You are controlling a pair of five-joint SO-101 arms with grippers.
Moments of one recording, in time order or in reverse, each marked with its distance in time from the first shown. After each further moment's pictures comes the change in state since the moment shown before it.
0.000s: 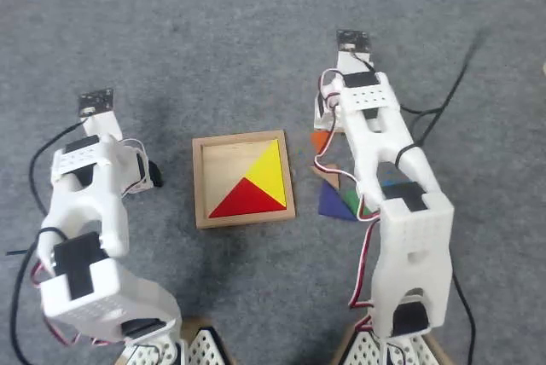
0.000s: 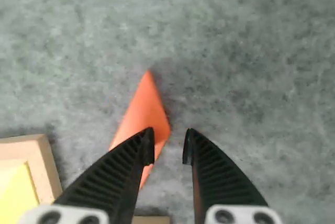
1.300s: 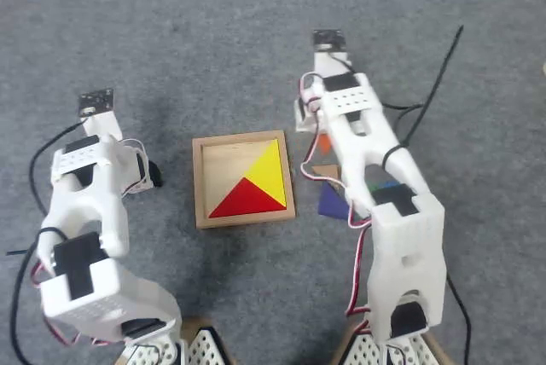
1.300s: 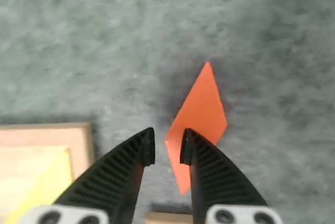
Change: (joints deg) left arm 0.0 0.0 0.0 0.0 0.0; right arm -3.7 -0.1 -0.4 -0.7 0.5
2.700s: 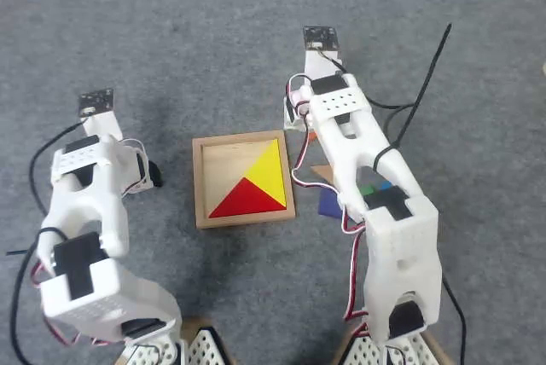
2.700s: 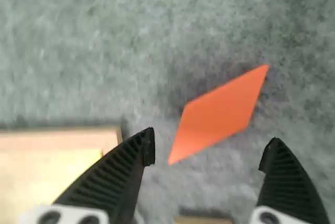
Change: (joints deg) left arm 0.0 0.0 0.0 0.0 0.0; right arm -4.8 -2.0 0.7 -3.7 -6.1
